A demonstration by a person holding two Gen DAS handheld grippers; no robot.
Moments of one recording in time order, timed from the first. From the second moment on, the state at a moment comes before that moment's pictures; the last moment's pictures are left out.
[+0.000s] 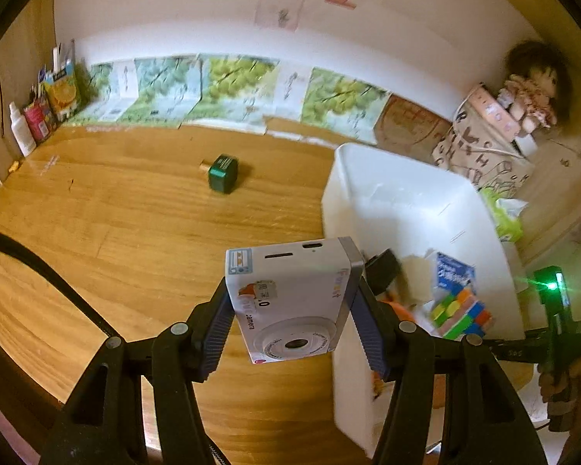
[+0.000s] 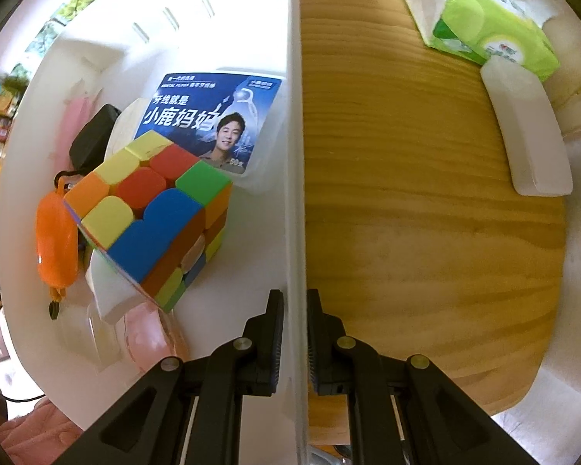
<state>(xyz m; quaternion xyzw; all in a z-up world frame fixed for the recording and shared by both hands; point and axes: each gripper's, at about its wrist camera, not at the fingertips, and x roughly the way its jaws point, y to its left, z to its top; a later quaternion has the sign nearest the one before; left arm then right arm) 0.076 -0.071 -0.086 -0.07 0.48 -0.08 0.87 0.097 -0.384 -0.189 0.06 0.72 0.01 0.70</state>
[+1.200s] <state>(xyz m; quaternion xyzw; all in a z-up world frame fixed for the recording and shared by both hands) 0.053 -0.213 -0.065 0.04 0.45 -0.23 0.86 0.102 -0.378 -0.192 0.03 0.72 0.06 0.69</state>
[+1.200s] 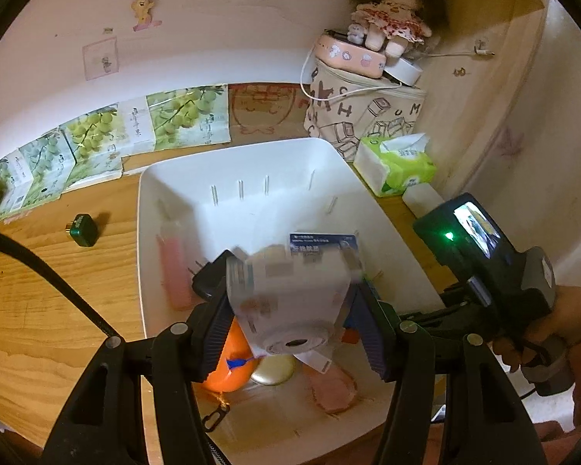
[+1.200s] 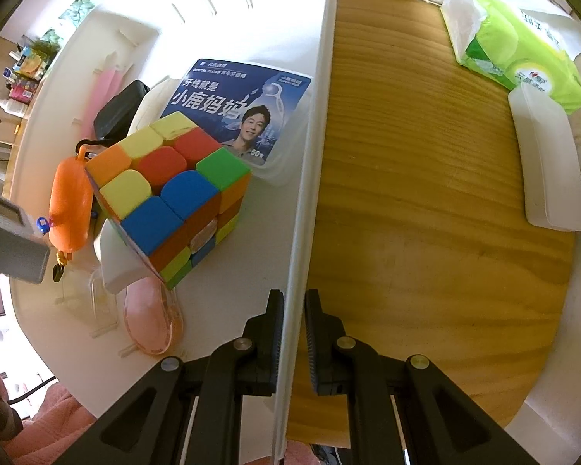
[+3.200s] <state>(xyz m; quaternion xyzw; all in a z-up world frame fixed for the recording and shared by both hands) 0.285 -0.009 -0.197 0.03 0.61 -0.15 0.78 0.106 -0.385 -0.189 0.11 0.70 -0.14 0.69</state>
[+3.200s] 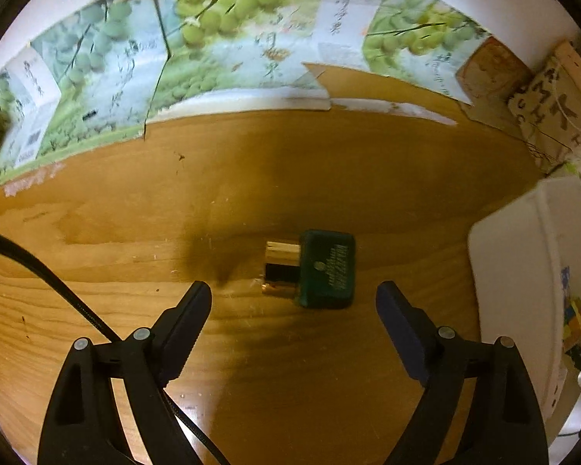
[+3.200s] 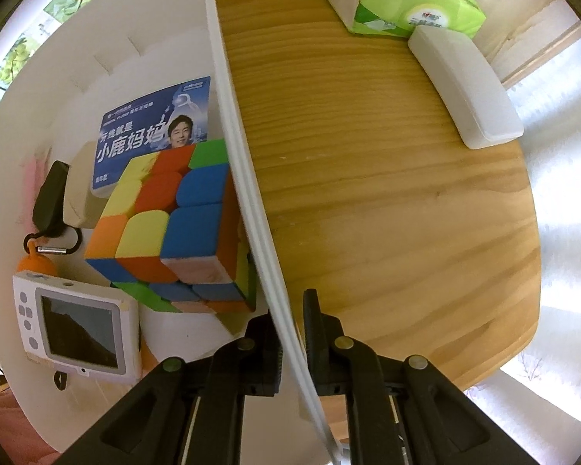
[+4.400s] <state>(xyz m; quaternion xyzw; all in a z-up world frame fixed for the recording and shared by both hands) 0.284 0.002 -0.199 -0.02 0.55 -0.14 0.82 0.106 -0.378 -0.187 0.10 0.70 -0.17 0.69</state>
